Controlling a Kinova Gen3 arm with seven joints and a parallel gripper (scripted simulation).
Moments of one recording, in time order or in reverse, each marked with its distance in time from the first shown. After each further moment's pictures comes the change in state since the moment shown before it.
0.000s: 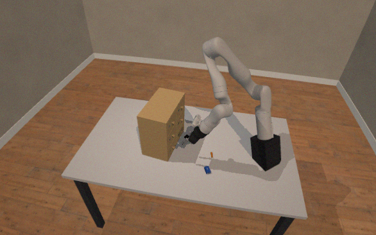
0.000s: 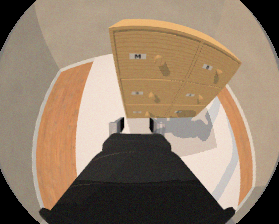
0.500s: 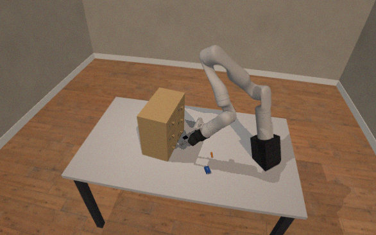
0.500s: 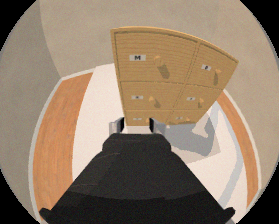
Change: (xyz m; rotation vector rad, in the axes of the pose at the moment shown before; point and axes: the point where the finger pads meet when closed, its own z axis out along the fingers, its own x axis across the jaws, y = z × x) arm 0.000 -0.003 0.011 0.132 -0.003 0.003
